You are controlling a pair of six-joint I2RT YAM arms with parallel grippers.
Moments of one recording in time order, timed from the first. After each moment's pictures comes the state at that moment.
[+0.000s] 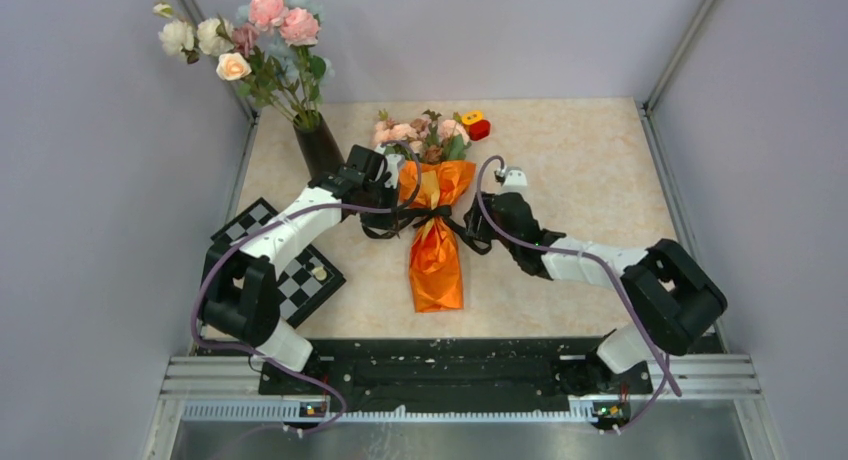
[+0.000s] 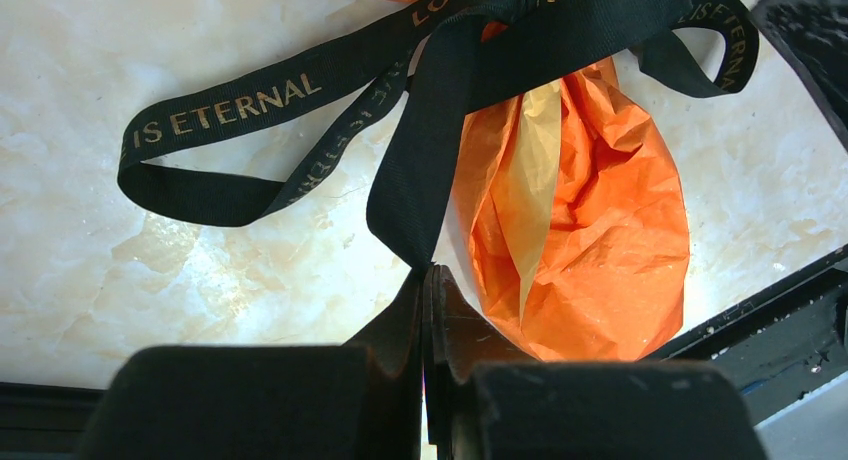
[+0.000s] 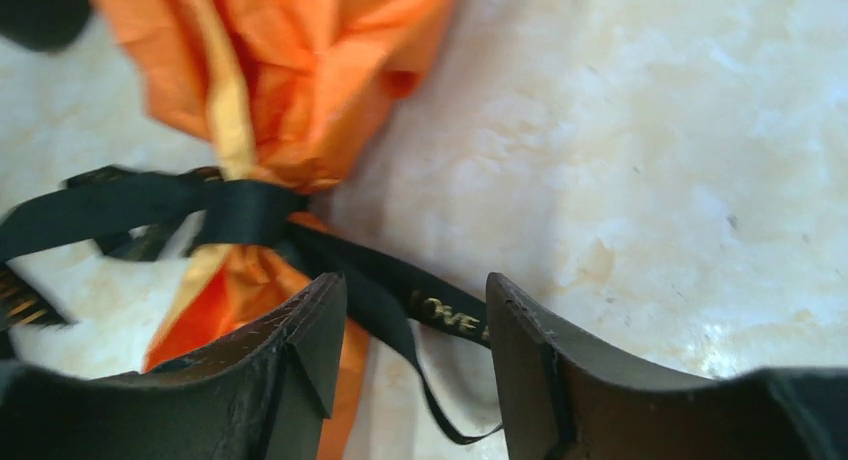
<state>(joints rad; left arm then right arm) -0.42 1.55 1.17 -0.62 0.23 -0.19 0.69 1.54 0.71 0.30 0.33 0.57</state>
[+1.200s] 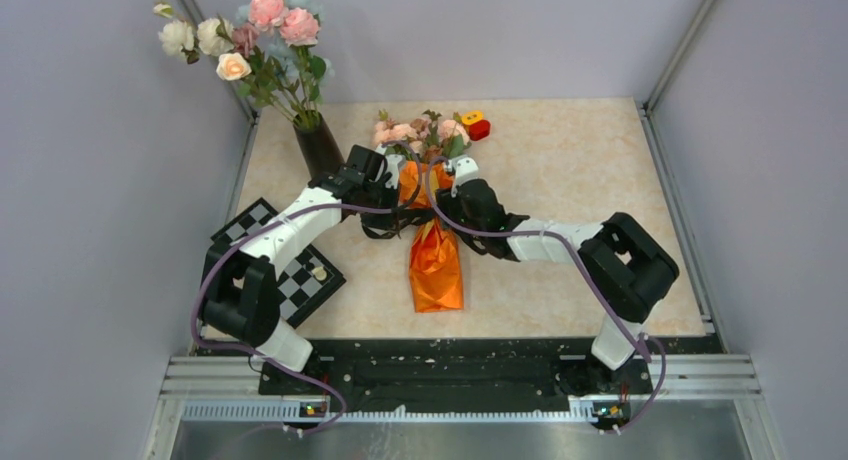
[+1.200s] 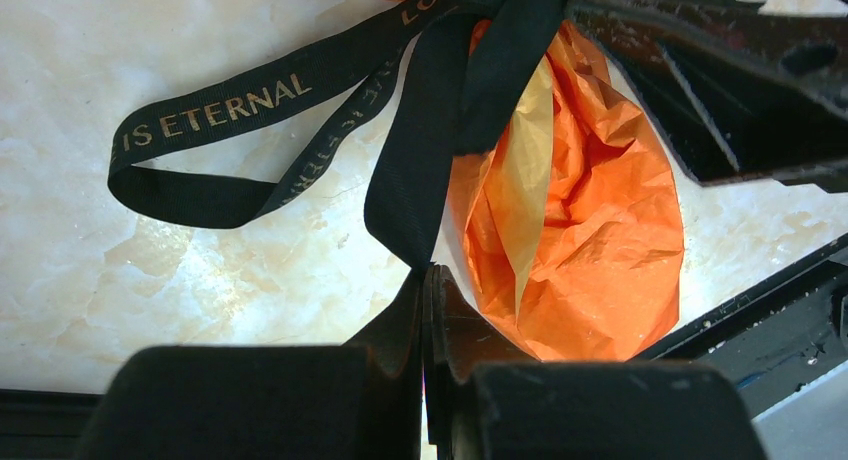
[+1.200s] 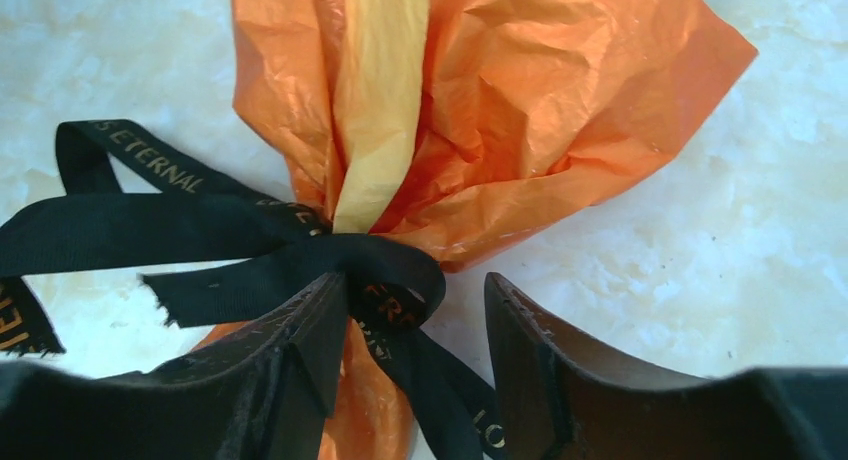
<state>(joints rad) -0.42 1.55 1.17 -0.62 0.25 -0.19 0.77 1.74 0.95 0.33 0.22 0.21</state>
